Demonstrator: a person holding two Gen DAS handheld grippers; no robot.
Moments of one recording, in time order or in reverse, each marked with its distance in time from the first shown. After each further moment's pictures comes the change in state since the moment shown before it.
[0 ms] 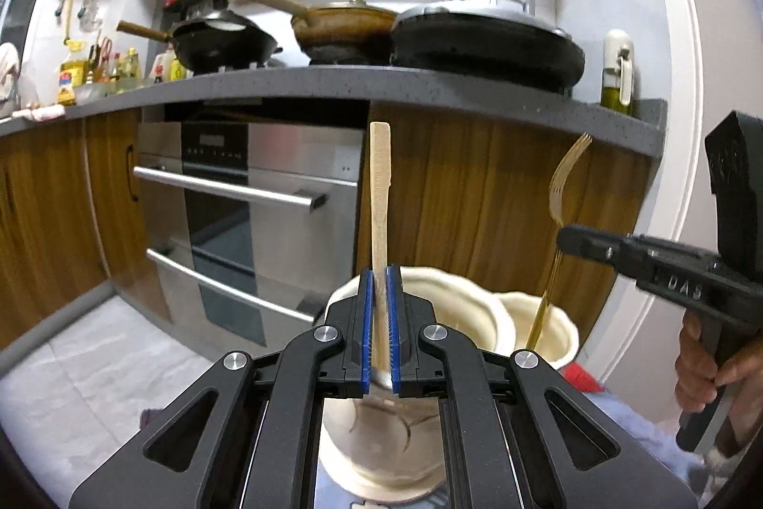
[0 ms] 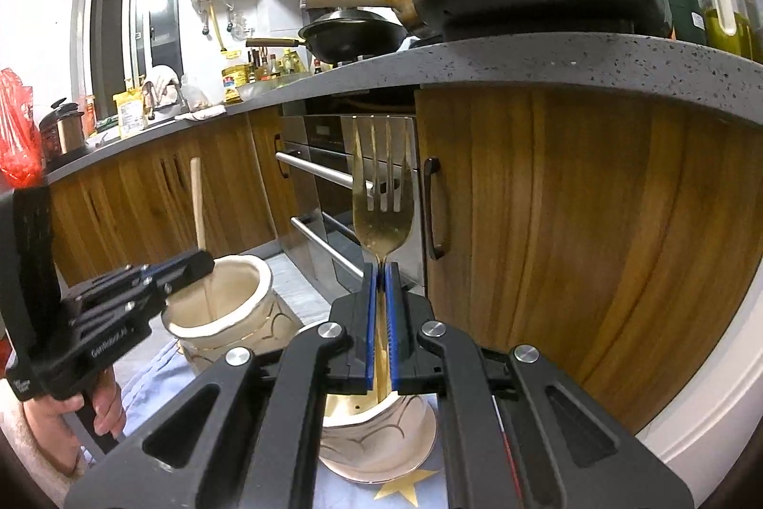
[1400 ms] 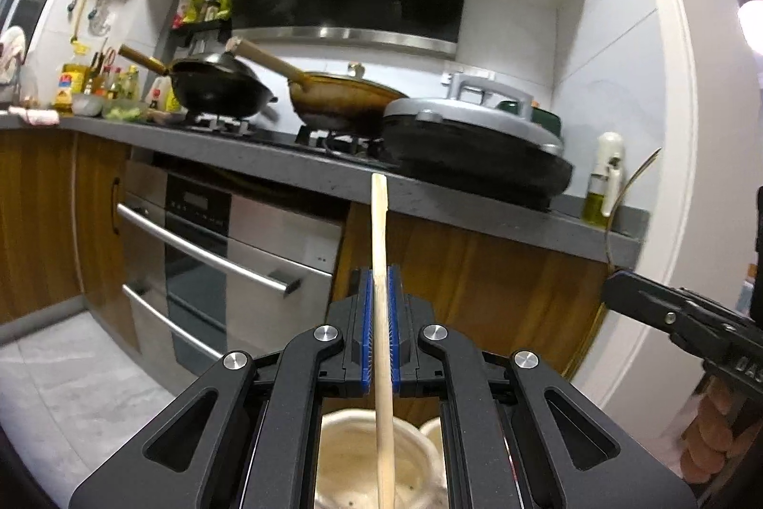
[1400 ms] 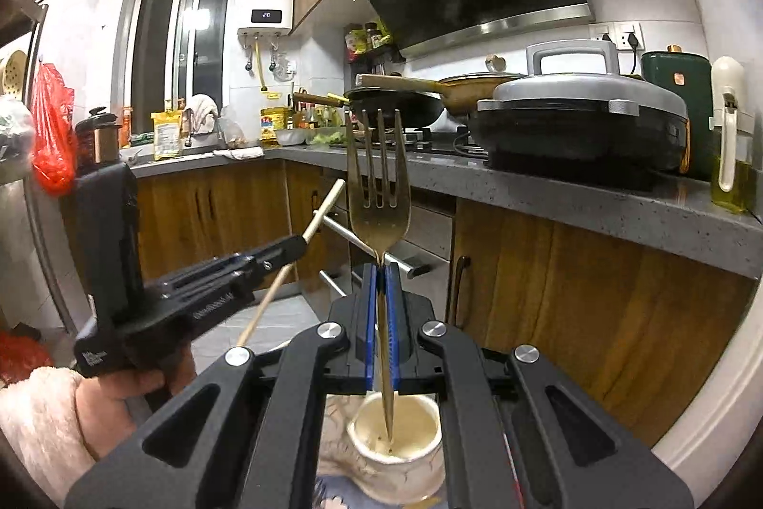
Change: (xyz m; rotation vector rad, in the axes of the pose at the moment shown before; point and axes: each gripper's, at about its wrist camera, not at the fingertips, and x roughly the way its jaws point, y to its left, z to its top) left arm -0.006 -0.004 0.072 -0.112 -0.154 -0.060; right arm -0.071 0.043 0.049 -0.122 -0.152 0.051
